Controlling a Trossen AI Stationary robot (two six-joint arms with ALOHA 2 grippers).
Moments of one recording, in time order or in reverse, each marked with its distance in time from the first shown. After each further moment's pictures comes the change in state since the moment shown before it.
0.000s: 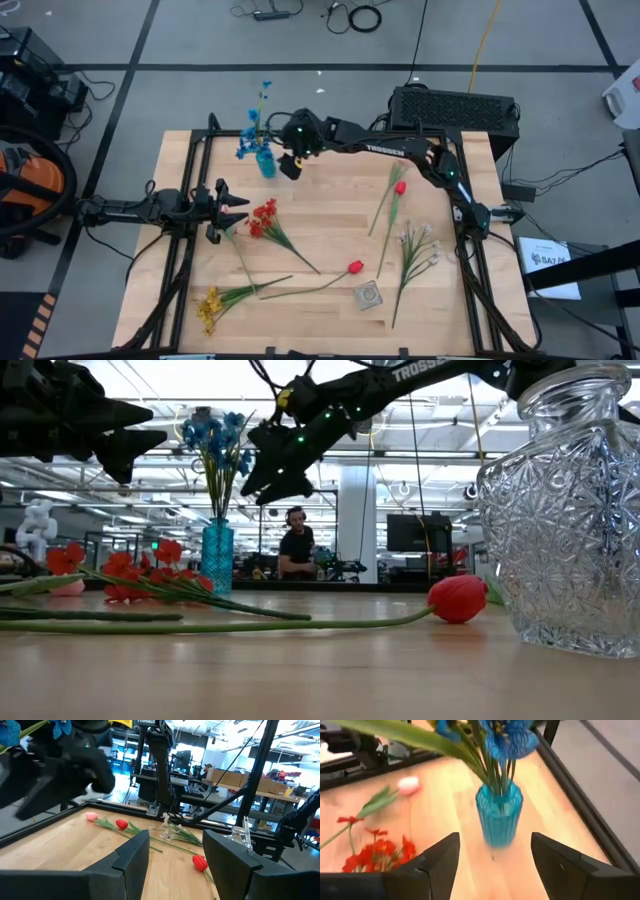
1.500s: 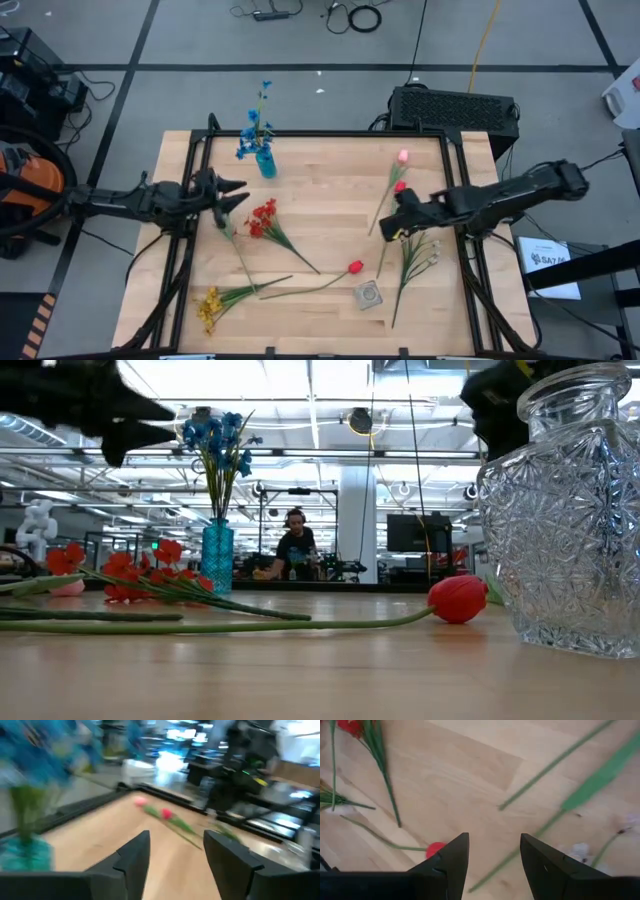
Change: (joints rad) left arm -0.033 0.296 0.291 -0.210 -0.334 -0.135; right arm 0.529 -1.137 -1.287 -0.197 0.313 1.265
